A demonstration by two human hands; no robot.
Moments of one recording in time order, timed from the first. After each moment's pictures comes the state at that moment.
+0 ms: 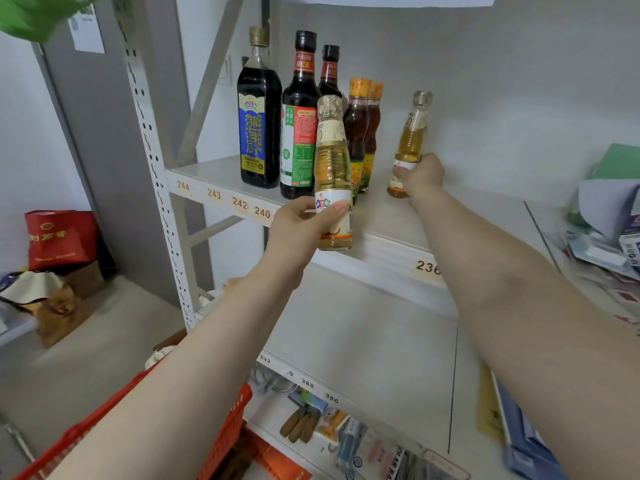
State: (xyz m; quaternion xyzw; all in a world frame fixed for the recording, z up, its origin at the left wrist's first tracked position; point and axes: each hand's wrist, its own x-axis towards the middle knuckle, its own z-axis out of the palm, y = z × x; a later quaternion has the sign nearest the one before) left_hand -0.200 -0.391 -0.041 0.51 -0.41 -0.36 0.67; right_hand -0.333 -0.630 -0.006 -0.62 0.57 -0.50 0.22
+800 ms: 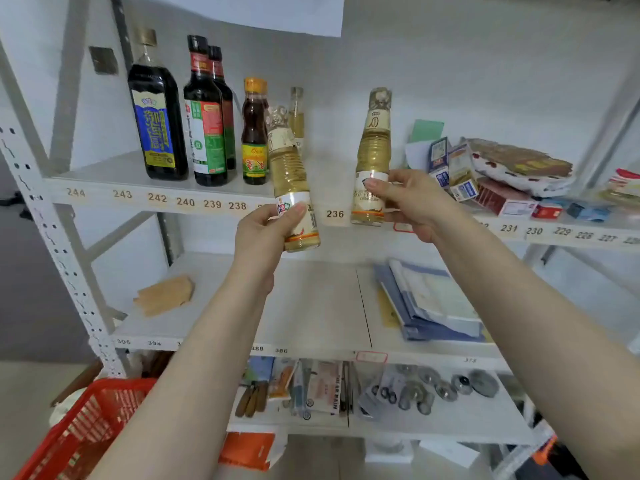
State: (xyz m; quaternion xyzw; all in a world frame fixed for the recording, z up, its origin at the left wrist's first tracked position) left_hand -0.221 -0.298 -0.051 0.41 -0.46 -0.48 0.62; right_hand -0.425 -0.319 0.011 -0.56 0.53 -0.50 0.39
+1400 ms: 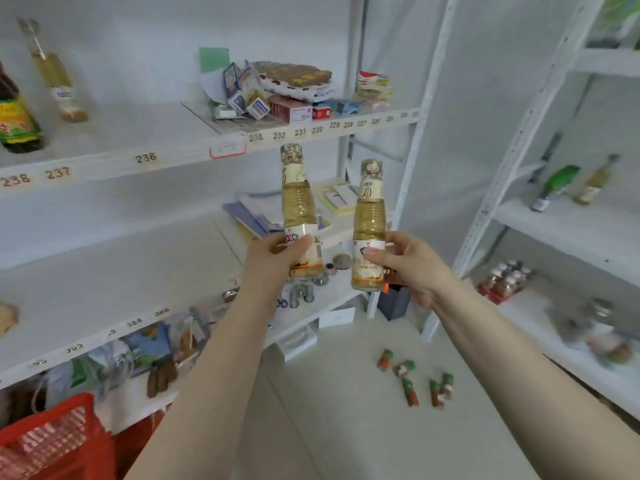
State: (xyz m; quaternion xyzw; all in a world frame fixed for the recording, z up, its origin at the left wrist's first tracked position) left_hand -0.342 -0.111 -0.122 0.32 -0.61 -0.63 0.35; right_hand -0.509 0.021 -0.114 -0.28 0.66 -0.61 0.35
